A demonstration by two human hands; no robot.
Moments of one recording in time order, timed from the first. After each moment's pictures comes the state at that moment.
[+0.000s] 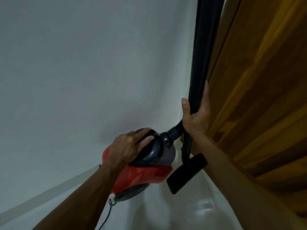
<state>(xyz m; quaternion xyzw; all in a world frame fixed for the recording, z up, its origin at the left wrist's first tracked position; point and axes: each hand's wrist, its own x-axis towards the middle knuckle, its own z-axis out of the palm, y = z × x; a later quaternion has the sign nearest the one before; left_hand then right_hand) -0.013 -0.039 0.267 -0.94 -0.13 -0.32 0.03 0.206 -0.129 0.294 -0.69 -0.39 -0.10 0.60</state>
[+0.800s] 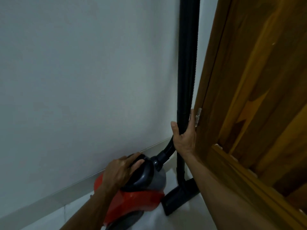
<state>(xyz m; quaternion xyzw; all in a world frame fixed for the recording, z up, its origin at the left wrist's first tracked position) -0.009 0.006 0.004 -0.93 -0.26 -0.26 -0.06 0.212 -0.093 0.063 -0.72 -0.34 -0.03 0.61</state>
